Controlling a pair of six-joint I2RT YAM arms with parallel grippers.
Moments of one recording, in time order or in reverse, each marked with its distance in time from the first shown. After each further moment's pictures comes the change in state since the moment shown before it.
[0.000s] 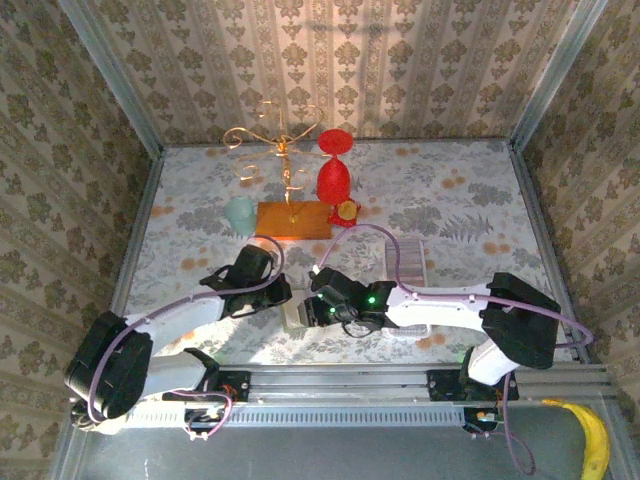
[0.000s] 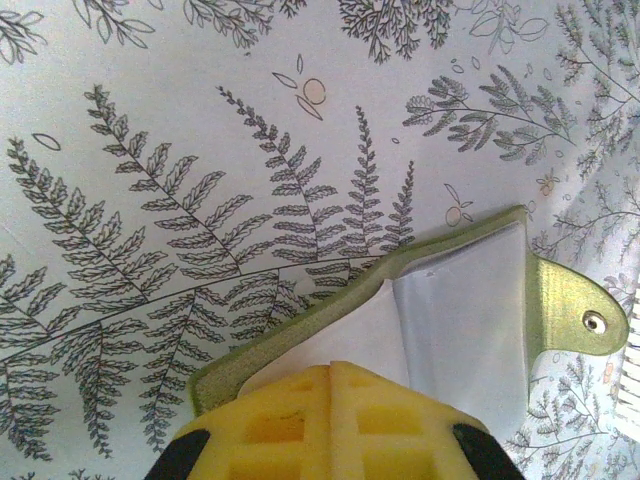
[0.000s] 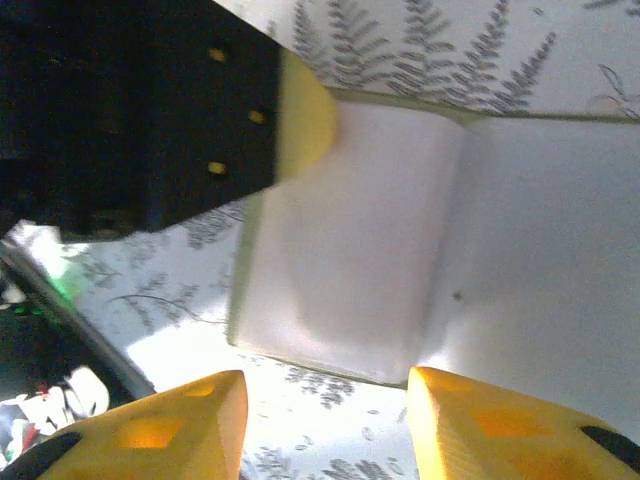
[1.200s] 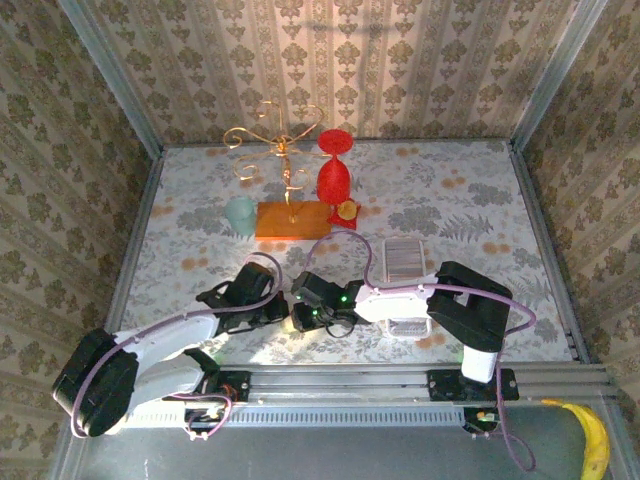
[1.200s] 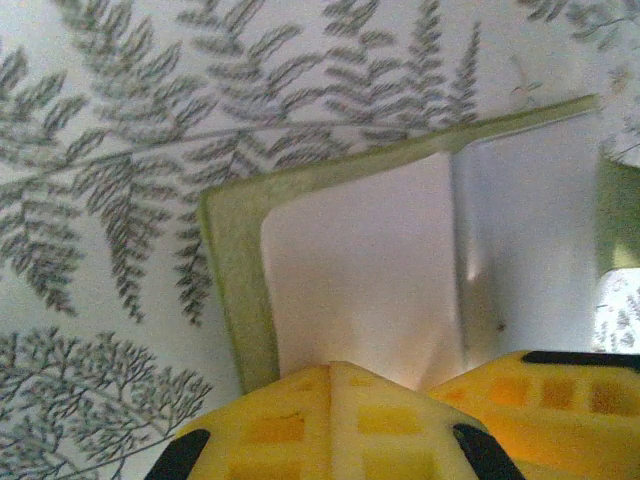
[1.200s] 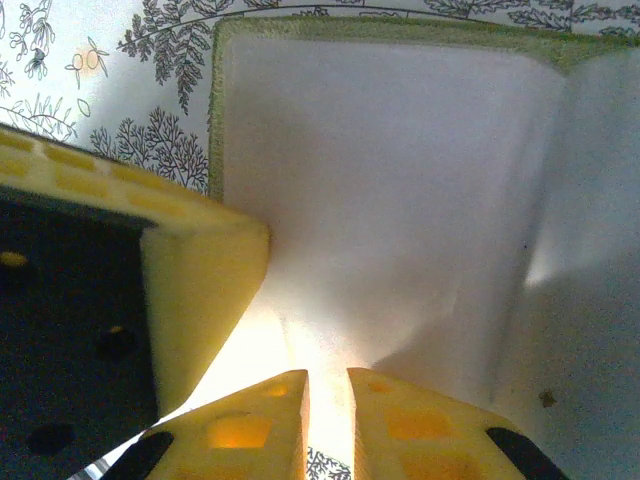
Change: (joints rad) left arm -0.092 -0.119 -0.114 -0.046 -0.048 -0.057; right arm 0.008 0.248 0.119 0.039 -0.069 0.031
